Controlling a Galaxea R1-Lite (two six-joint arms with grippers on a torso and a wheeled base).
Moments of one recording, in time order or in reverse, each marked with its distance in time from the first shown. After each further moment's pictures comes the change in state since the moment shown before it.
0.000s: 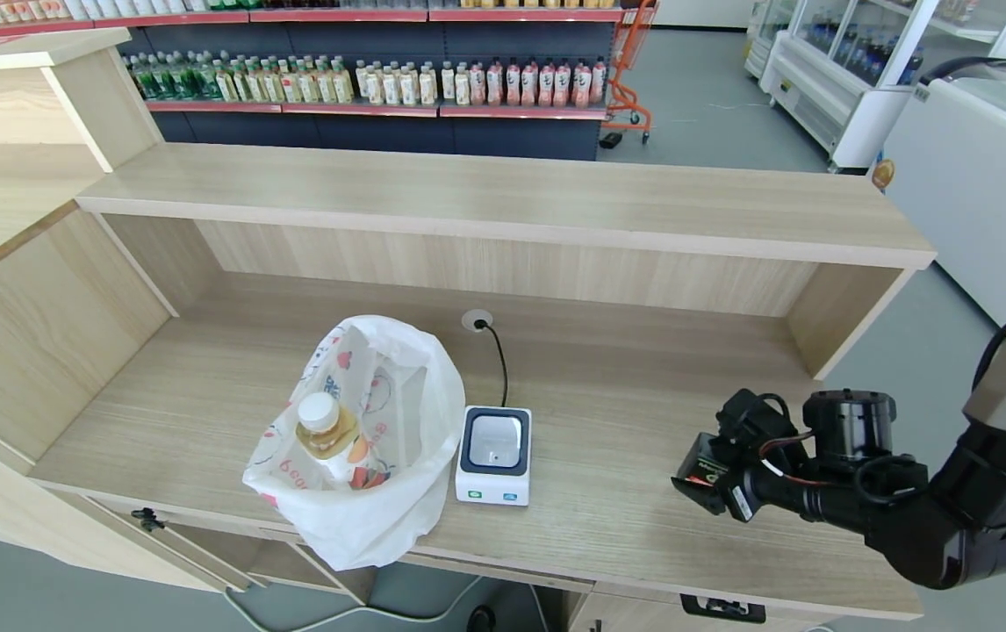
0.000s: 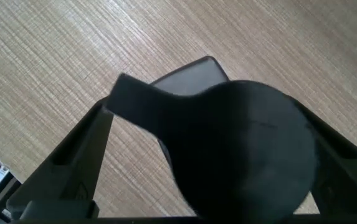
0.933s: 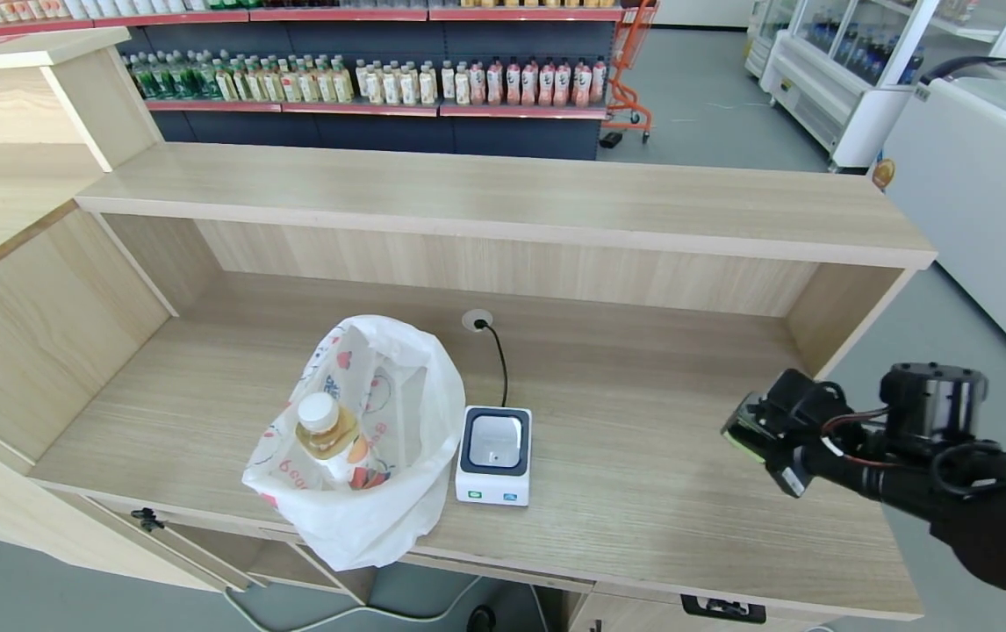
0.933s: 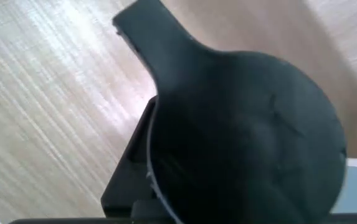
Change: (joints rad) left arm 0.000 0.000 0.000 0.000 0.000 0.000; right arm -0.094 -0.205 0.072 -0.042 0.014 -0.301
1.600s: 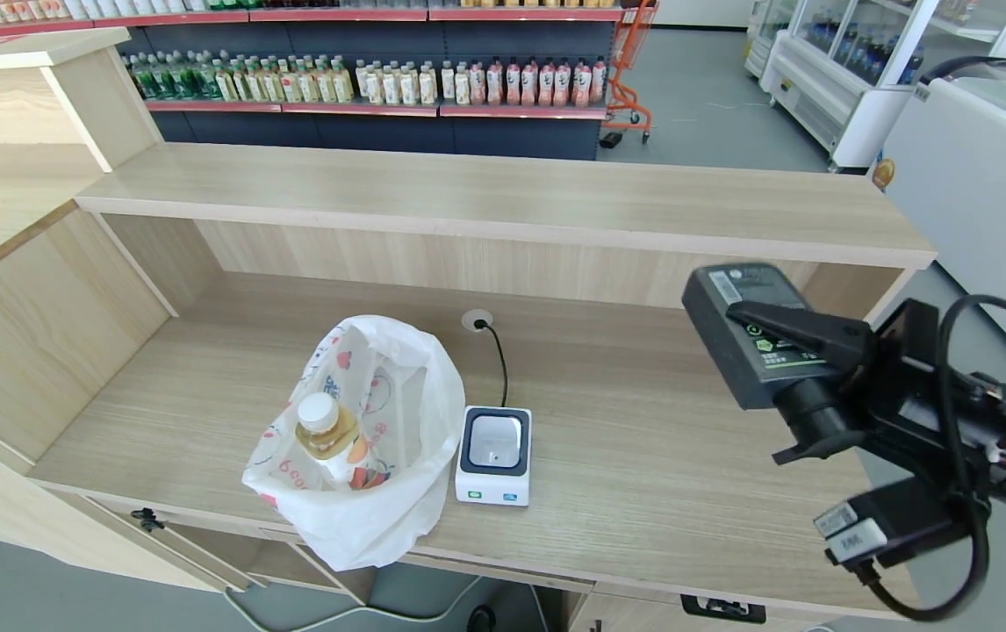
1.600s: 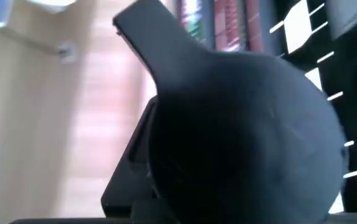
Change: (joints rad) left arm 0.000 0.000 0.000 0.000 0.000 0.000; right arm 0.344 -0.431 0.063 -0.234 0.300 -1.050
